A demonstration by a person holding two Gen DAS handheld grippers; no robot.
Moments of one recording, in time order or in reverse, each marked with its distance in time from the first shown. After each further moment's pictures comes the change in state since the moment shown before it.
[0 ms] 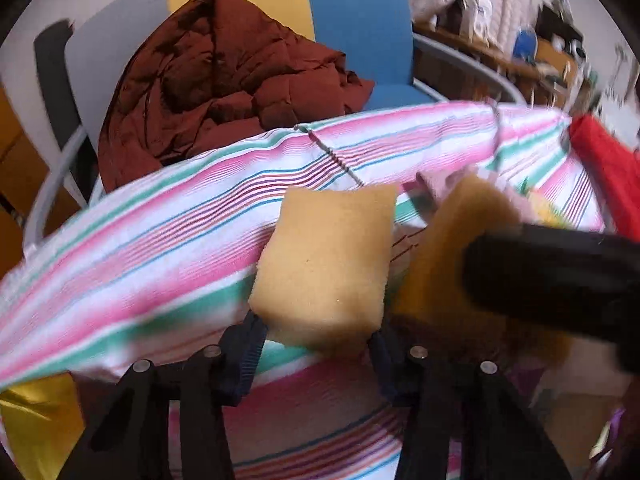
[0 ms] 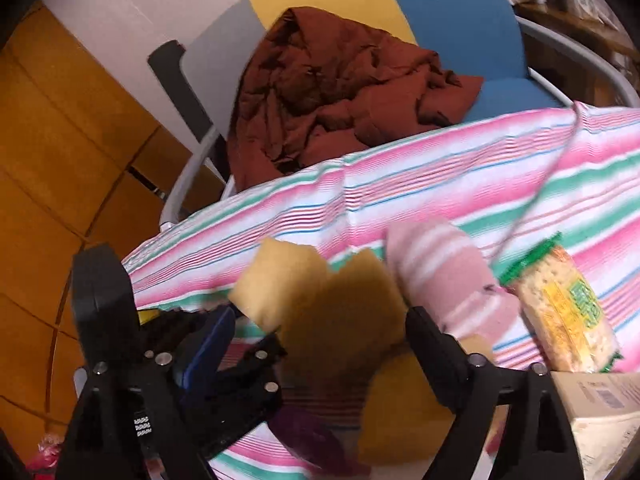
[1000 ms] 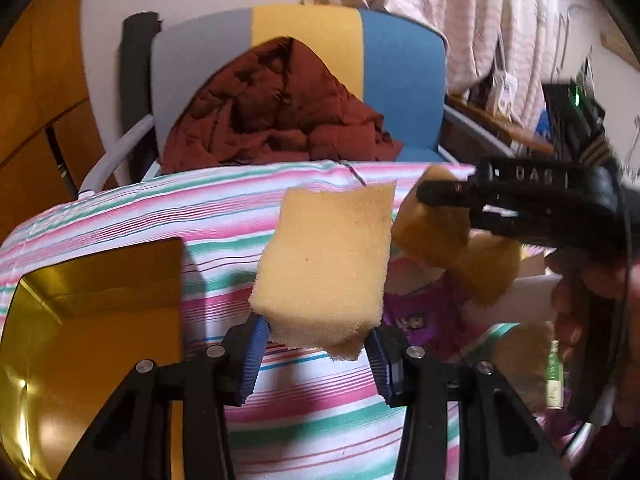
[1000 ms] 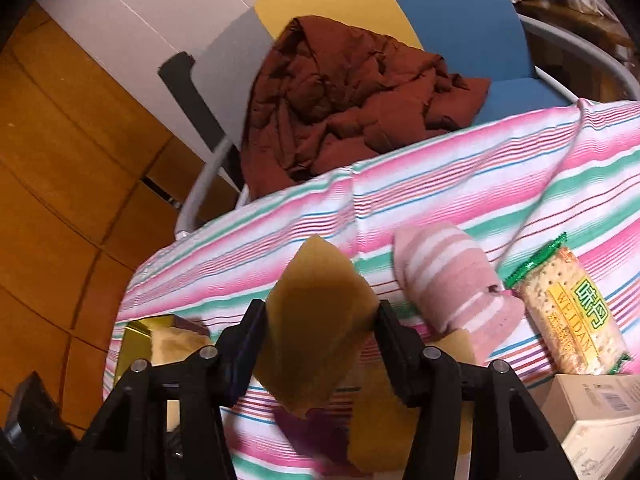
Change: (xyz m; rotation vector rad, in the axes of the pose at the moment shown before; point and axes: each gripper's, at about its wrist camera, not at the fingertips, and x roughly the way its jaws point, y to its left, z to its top) left arm -0.110 0.018 -0.083 -0.213 -0.215 0.056; right arm -0.013 -0.003 -0.003 0.016 -0.048 0.087
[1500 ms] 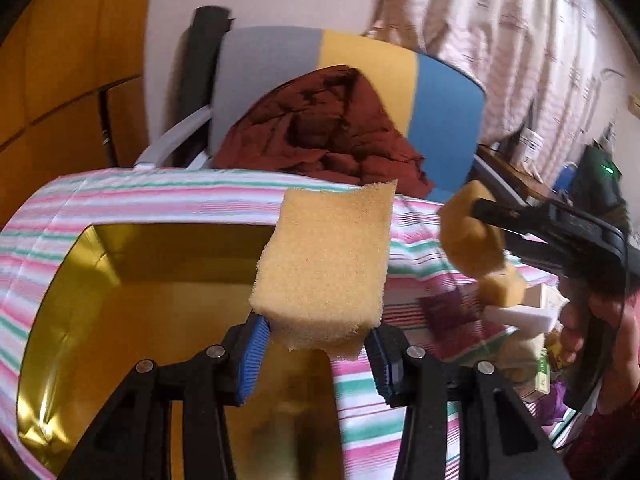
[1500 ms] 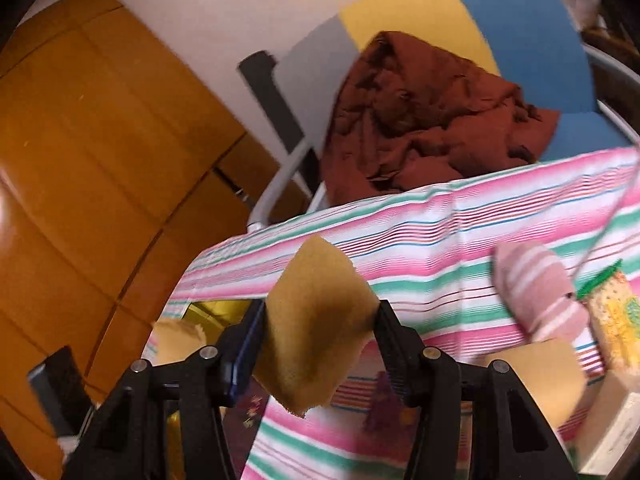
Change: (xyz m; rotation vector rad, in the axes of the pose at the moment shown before) left arm -0.063 0.092 -0.024 -0.183 -0.058 0.039; right arm -0.020 0.062 -0.021 -0.158 -0.027 0.210
